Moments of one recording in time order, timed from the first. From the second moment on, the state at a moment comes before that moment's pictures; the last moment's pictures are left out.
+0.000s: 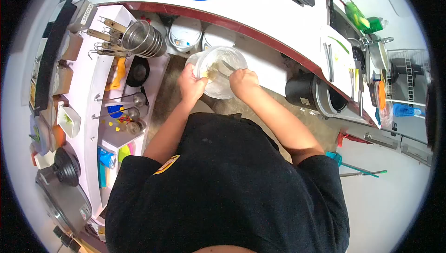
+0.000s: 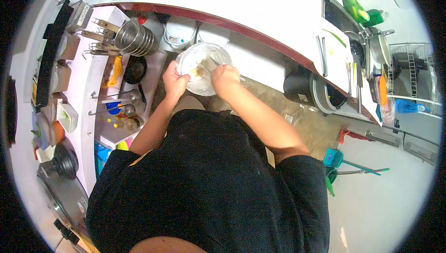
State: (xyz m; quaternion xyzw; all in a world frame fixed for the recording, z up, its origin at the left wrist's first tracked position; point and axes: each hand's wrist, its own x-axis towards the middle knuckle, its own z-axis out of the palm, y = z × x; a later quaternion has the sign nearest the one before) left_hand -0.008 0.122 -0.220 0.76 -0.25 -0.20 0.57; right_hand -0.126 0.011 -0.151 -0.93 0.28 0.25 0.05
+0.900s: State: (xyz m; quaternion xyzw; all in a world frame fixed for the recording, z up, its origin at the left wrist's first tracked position) left_hand -0.029 0.133 -0.218 0.79 -0.35 -0.17 0.48; right_hand -0.104 -0.013 -0.197 -0.84 0.38 0.31 0.24
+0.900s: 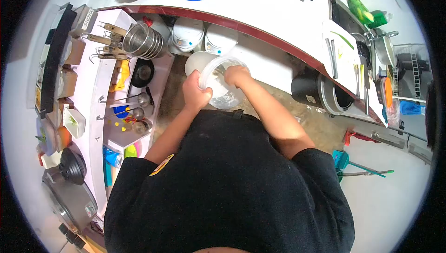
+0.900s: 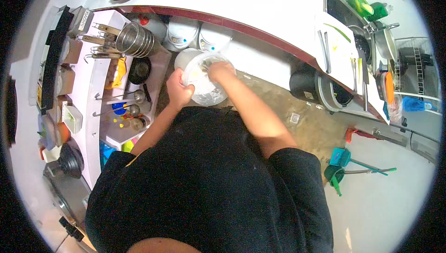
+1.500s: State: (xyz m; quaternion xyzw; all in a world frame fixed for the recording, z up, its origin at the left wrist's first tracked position) left_hand -0.010 0.127 -0.215 0.82 -0.34 -0.09 0.45; right_hand -0.114 0.014 -0.250 -0.91 0.36 0.16 0.15
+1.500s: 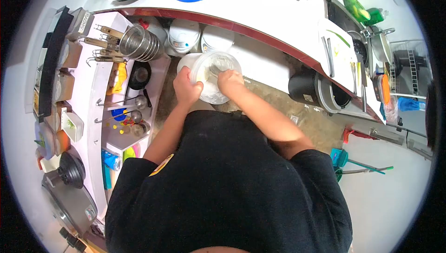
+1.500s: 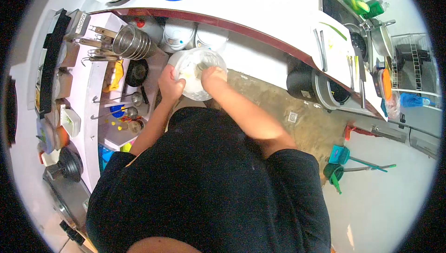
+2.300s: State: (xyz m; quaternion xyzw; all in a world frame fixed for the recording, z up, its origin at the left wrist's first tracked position) left_hand -0.011 0.156 -0.243 0.81 -0.28 -0.07 0.50; right_hand -0.114 0.017 -0.168 -0.89 0.34 0.25 0.17
